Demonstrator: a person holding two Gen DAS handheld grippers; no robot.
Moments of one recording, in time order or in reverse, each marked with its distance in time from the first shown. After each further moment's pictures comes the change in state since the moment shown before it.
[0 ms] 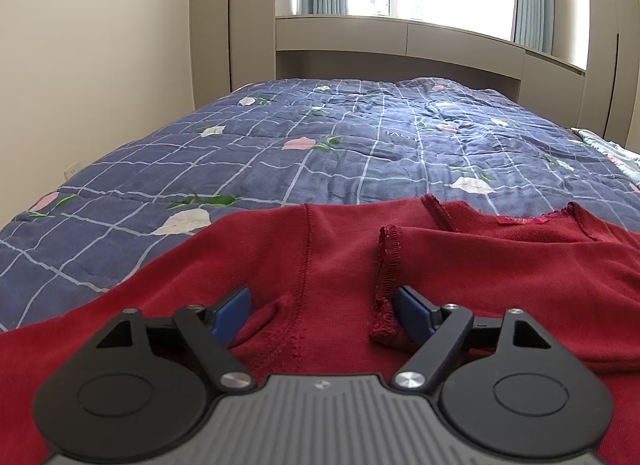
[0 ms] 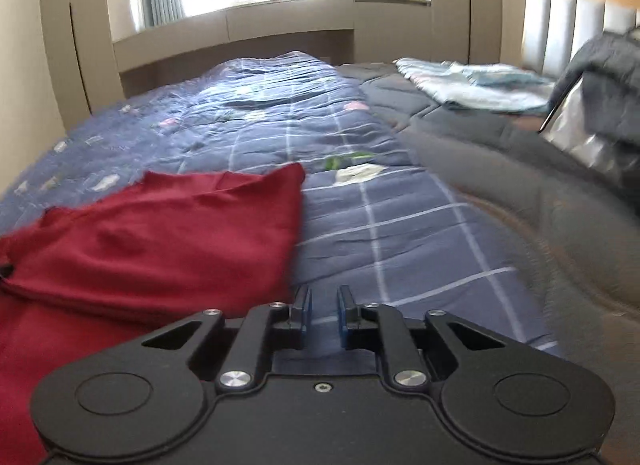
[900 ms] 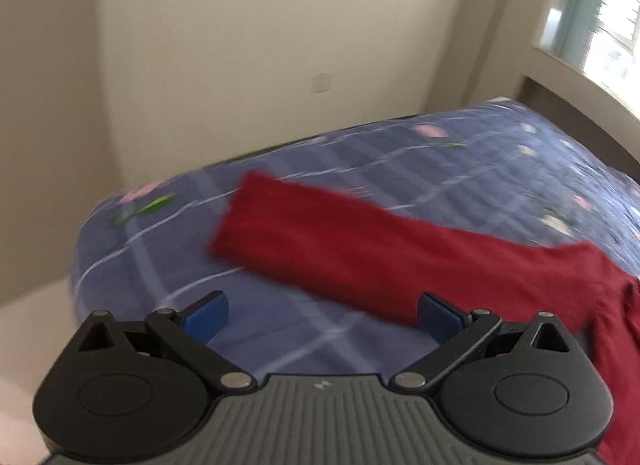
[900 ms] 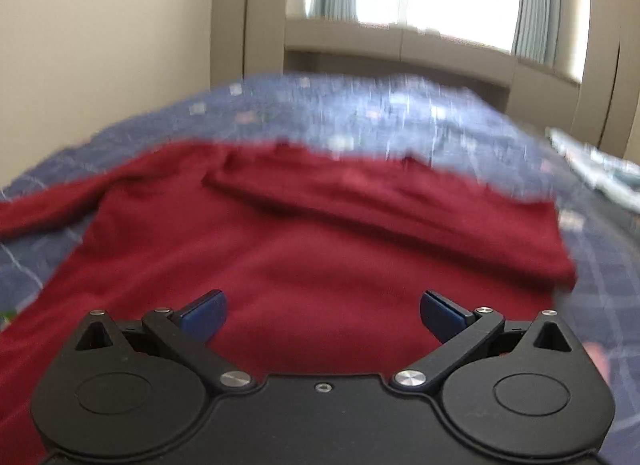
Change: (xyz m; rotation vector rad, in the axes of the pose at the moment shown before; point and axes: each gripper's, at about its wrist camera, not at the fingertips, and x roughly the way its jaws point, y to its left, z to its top) left arm -0.201 0.254 -0.090 -0.601 0.119 0.413; right arm -0.061 0.180 -0.082 -0.347 0.014 0.257
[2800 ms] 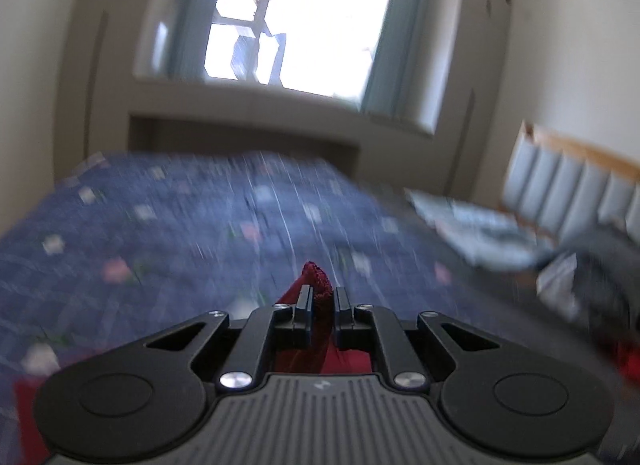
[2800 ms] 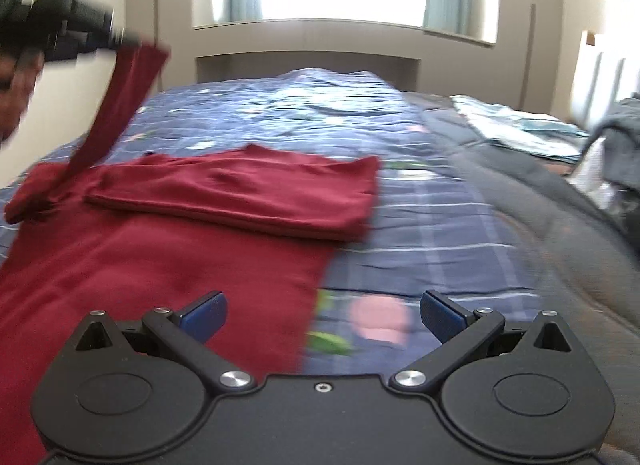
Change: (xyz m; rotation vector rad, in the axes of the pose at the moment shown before) left arm -0.042 -0.394 -0.056 0.663 -0.113 -0.924; right arm -0.068 -0.154 -0.029 0.166 -0.051 -0.178
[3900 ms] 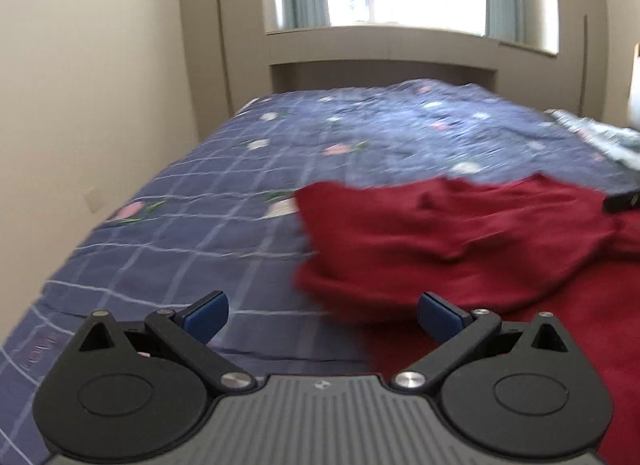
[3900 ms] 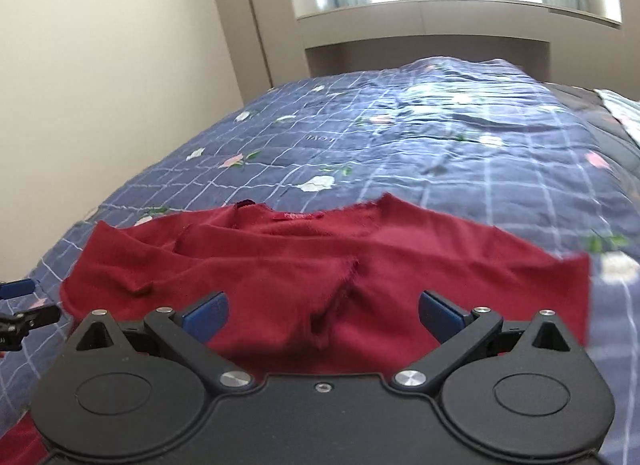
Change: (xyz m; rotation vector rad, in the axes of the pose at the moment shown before) left arm -0.130 0.125 -0.105 0.042 0.143 0.493; right arm 0.148 0.078 0.122 -0.046 0.076 0.451
